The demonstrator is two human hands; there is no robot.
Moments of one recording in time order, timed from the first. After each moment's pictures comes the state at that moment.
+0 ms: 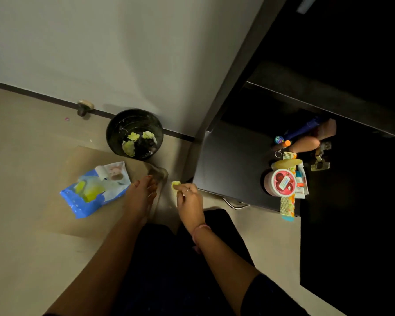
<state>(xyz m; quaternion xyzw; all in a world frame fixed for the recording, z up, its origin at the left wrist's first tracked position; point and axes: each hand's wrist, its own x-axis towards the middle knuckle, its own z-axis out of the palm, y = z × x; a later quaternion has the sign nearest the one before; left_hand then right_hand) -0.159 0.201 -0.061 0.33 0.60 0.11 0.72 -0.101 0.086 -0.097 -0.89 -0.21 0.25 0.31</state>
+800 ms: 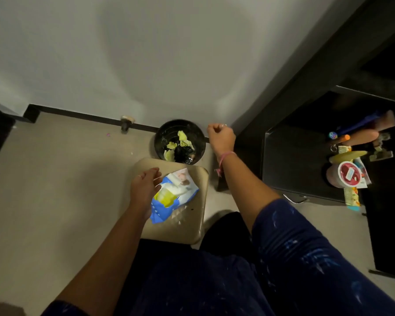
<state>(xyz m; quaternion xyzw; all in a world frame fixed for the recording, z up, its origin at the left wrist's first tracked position) -0.280 0.394 -0.036 0.40 0.58 0.11 0.71 -0.085 0.321 -0.022 -0.87 -0.01 0.20 0.45</state>
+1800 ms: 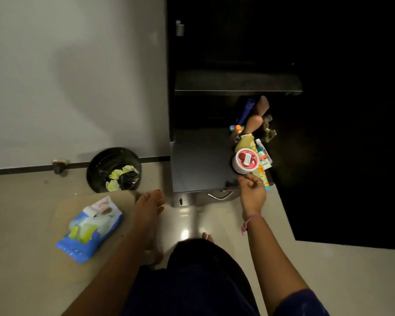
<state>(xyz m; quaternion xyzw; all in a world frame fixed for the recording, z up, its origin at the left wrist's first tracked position) -0.167 0.169 -0.002 0.56 0.45 -0.01 0.70 -0.050 -0.044 -0.019 -0.75 0.27 0.01 0.60</state>
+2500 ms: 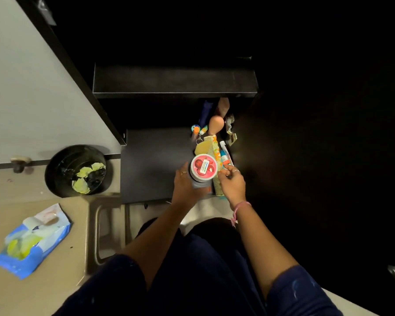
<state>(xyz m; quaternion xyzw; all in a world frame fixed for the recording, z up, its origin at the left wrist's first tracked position) 0.009 -0.022 -0.019 0.85 0.18 -0.02 0.49 0.066 -0.147 -0.037 -0.83 0.19 0.16 0.50</state>
